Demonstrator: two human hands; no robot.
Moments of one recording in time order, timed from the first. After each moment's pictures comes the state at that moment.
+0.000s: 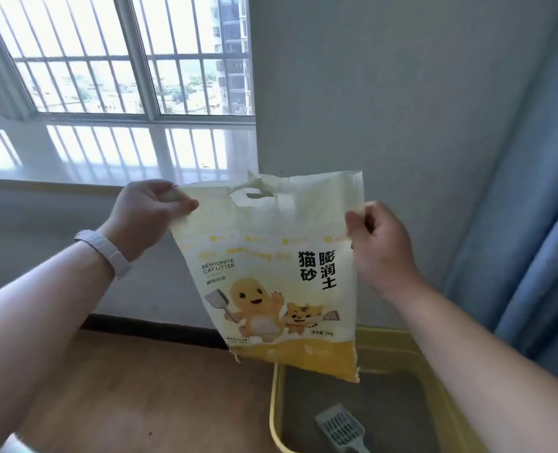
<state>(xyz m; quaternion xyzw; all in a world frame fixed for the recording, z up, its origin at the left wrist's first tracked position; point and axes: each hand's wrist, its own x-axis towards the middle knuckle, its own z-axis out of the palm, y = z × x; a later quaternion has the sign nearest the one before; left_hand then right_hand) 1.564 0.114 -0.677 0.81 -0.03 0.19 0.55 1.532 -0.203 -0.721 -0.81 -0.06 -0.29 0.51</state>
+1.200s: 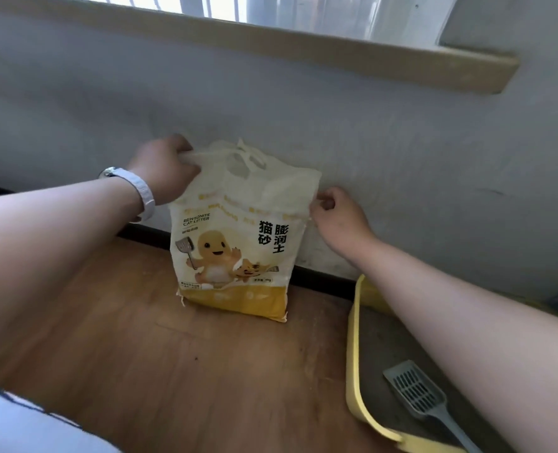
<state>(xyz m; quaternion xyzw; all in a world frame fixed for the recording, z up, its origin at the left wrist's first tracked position) 1.689 0.281 -0.860 0.96 0.10 0.10 0.23 1.680 0.000 -0.921 -0.89 0.00 -0.01 0.46</state>
